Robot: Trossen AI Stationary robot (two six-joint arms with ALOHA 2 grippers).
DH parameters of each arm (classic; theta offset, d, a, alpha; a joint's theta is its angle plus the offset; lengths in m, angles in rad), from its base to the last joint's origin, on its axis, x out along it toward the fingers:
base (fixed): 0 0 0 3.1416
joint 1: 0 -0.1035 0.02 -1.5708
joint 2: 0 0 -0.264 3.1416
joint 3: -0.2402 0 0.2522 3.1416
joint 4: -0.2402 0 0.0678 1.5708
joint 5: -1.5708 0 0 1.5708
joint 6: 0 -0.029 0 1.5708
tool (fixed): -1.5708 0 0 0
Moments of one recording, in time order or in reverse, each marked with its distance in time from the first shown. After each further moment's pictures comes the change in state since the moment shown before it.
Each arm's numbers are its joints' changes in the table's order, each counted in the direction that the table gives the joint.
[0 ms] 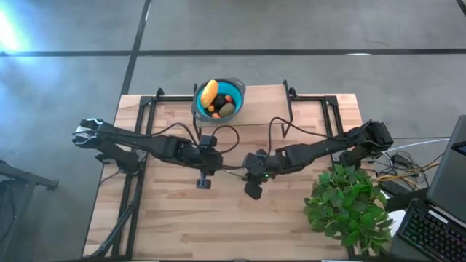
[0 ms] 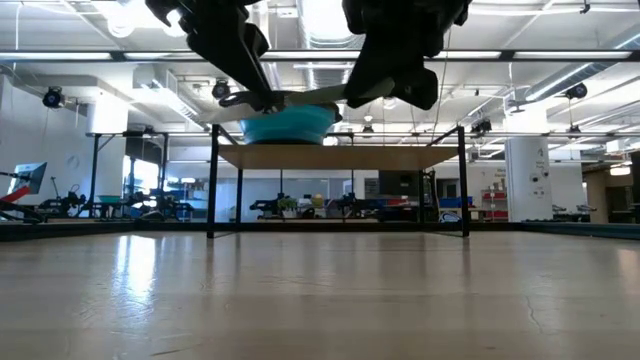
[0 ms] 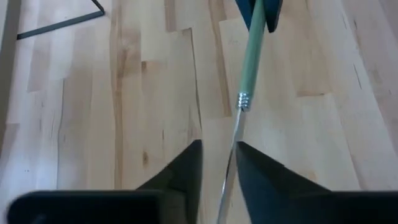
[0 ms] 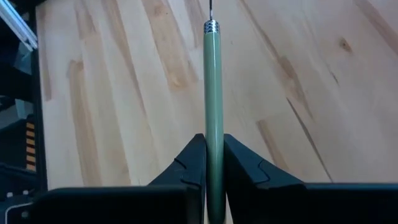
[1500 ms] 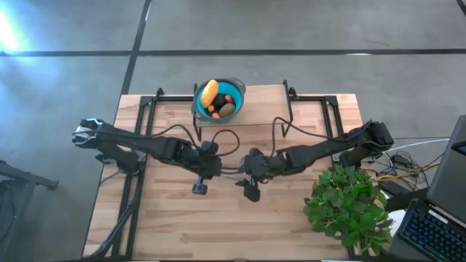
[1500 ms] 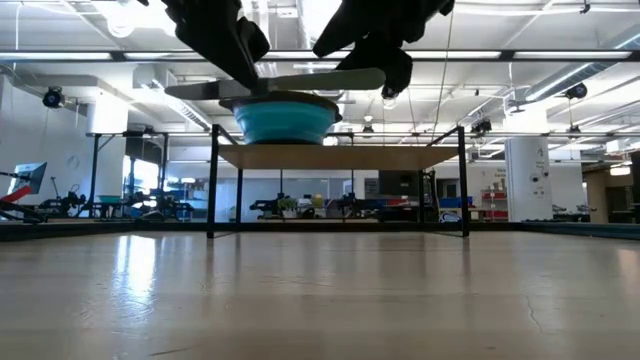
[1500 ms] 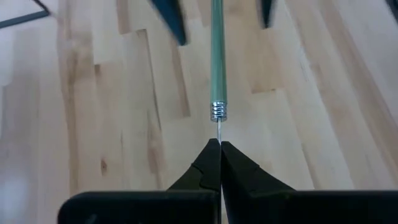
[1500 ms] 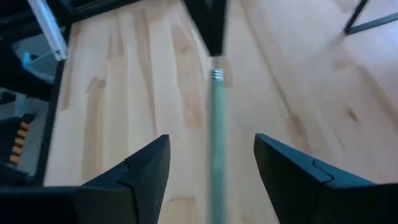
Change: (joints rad) left arm 0.015 0.001 0.000 -0.009 0.144 -0.003; right arm -0.018 0.002 0.000 0.145 0.038 0.185
